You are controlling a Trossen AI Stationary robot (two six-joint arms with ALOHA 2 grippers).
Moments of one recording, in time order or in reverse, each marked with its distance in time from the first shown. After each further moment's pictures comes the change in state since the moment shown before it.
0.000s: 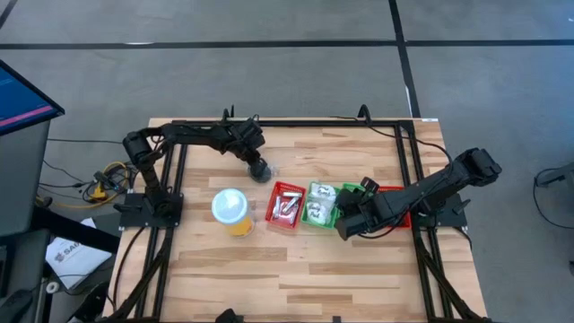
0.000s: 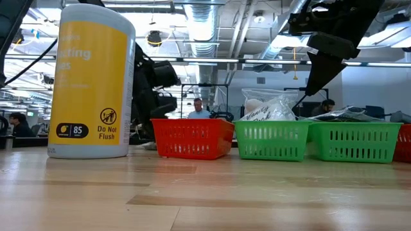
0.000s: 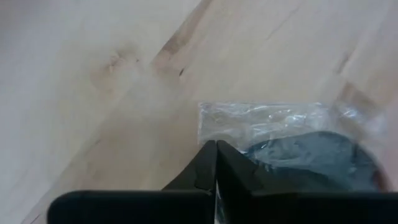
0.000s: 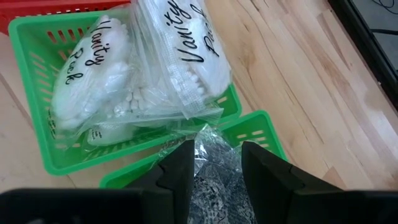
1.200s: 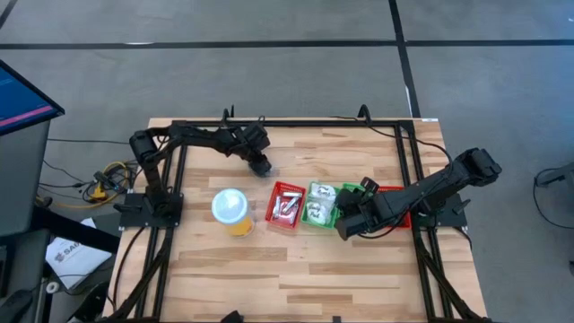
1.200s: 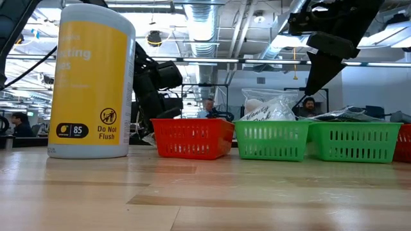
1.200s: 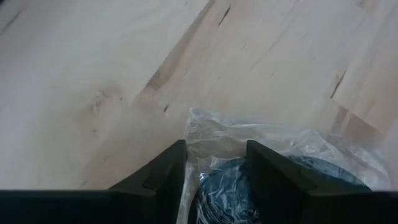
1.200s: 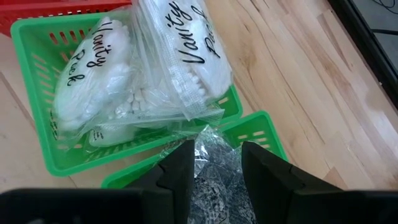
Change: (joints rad) left arm -0.036 0.056 0.008 0.077 -0.037 0.021; right arm 0.000 0.000 0.000 0.004 0.000 0.000
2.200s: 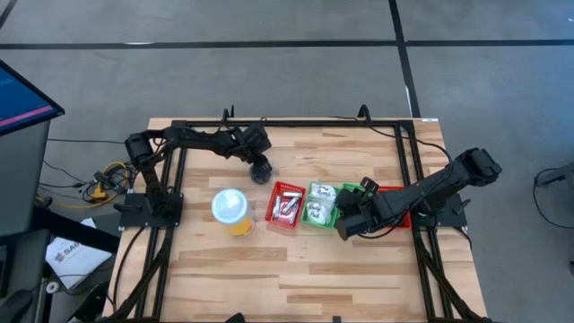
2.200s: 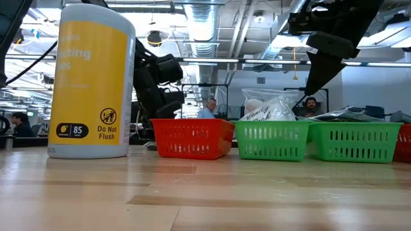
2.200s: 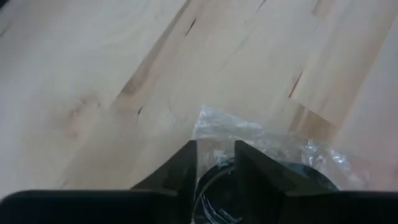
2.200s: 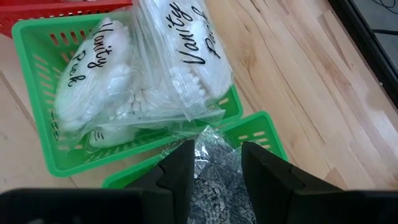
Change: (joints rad) left arm -0.038 -0.064 -0.007 0.001 0.002 -0.001; right arm 0.000 0.000 0.000 0.002 0.000 0.000
